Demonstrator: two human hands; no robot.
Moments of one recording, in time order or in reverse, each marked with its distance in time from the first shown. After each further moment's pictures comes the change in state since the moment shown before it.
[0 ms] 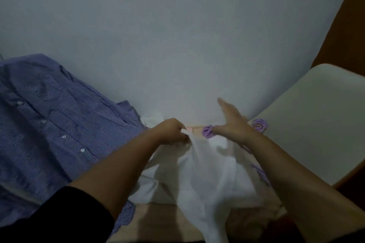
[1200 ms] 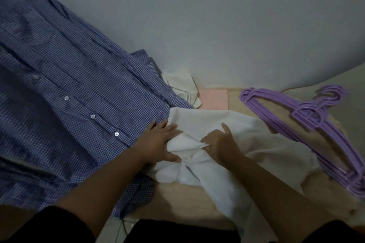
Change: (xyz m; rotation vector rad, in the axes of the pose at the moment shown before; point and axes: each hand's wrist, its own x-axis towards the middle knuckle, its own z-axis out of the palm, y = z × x) left_hand -0.005 -0.190 0.112 0.332 -0.140 -0.007; right_hand 0.047 0.066 0.238 -0.538 -0.119 -0.548
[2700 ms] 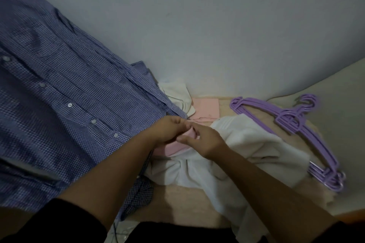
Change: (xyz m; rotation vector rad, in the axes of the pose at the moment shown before) left_hand 0.006 0.046 -0.065 -1.337 -0.001 -0.156; right_hand 0.015 -0.044 -0.073 0.728 -0.095 0.437
